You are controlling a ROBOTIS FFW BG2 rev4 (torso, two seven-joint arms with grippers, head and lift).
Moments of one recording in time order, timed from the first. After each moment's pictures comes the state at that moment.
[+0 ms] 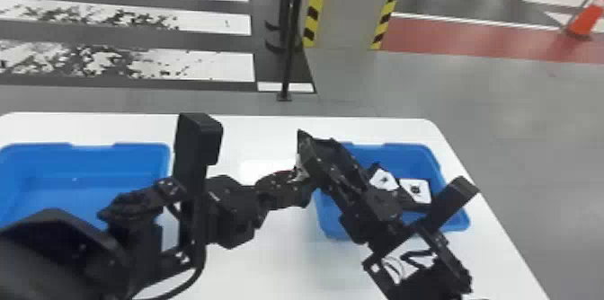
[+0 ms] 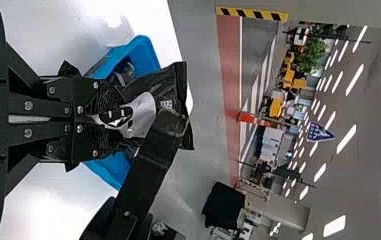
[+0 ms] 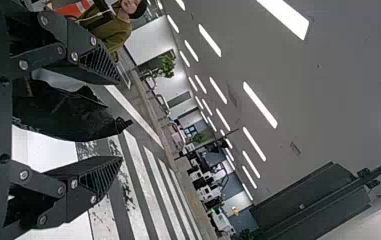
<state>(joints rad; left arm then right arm) 0.03 0.20 -0.37 -2.17 0.33 0.87 -0.40 0.37 -0.14 0.07 -2.00 -0.60 0.08 0.37</state>
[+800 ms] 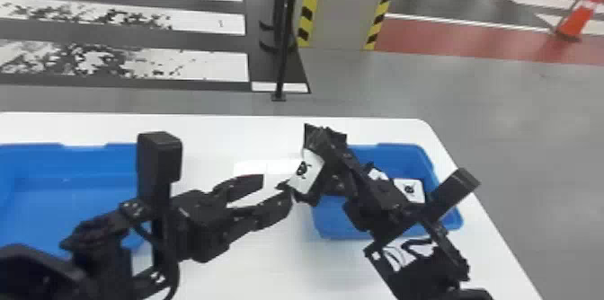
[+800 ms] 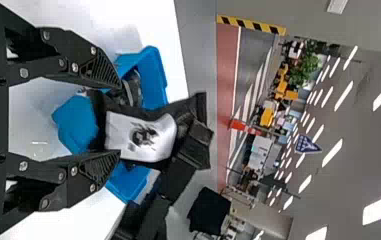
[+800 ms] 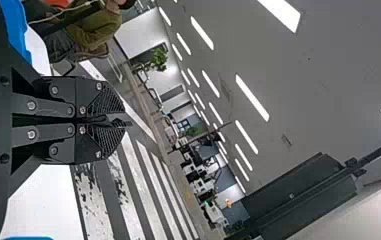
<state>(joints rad) 0.14 0.20 -0.28 -2.16 0.37 0.78 -0.40 0.33 -0.14 0.04 -1.96 -0.62 0.07 0.36</state>
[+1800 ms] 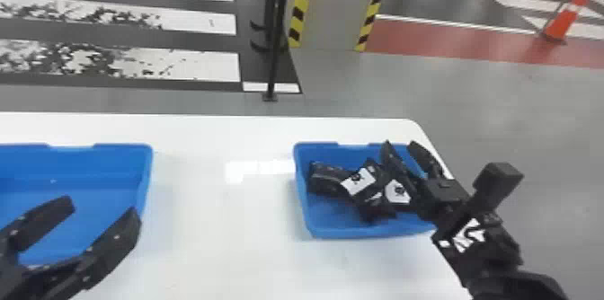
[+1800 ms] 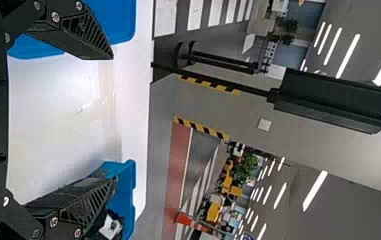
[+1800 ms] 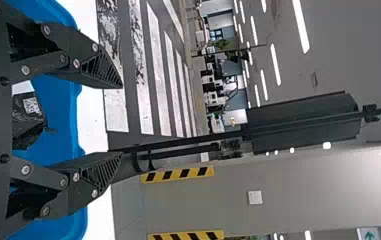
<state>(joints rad) 0.67 0.07 0.16 -2.49 0.33 0.53 -0.41 0.24 -0.16 -0.26 -1.79 -0.32 0.09 0.35</state>
